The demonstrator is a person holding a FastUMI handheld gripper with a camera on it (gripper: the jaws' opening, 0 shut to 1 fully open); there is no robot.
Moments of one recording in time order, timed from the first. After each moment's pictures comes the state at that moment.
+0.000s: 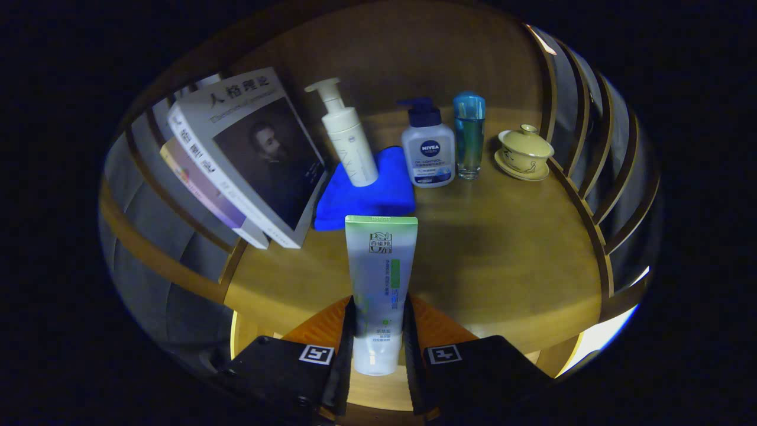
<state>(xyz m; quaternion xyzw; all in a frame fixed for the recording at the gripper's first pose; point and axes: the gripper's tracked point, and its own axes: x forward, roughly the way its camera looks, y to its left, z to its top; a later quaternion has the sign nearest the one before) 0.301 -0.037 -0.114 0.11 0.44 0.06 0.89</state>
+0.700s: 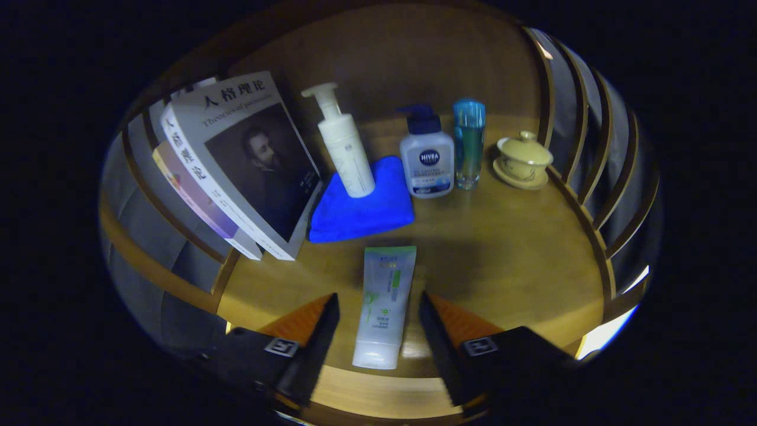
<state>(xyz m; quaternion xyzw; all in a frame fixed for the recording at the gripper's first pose) 0.309 -0.034 -0.101 0.08 0.38 0.06 0.92</state>
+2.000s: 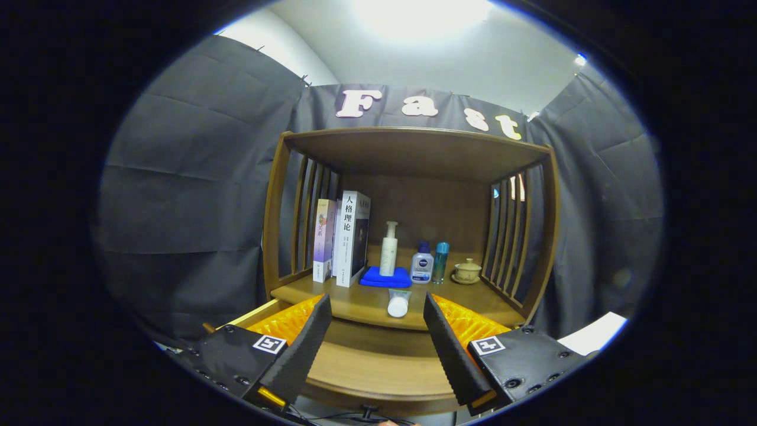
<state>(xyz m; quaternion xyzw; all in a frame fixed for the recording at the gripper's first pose) 0.054 0.001 -0.038 -0.03 -0.01 0.04 1.00</state>
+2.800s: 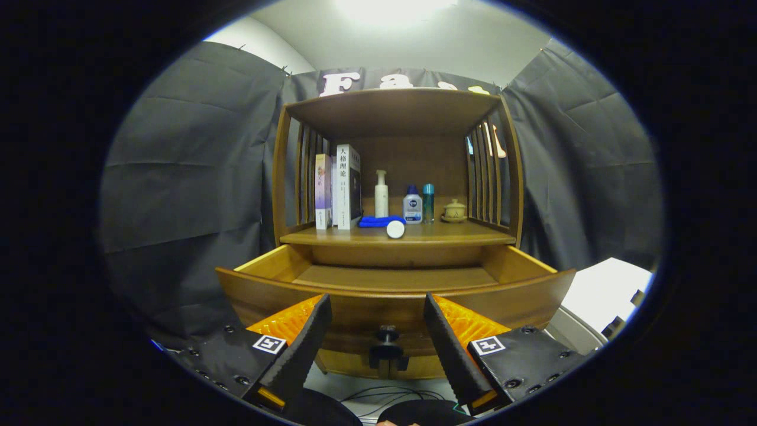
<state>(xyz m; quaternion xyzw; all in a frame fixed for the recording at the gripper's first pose) -0.013 -0.001 -0.171 0.01 0.05 0.02 1.00</state>
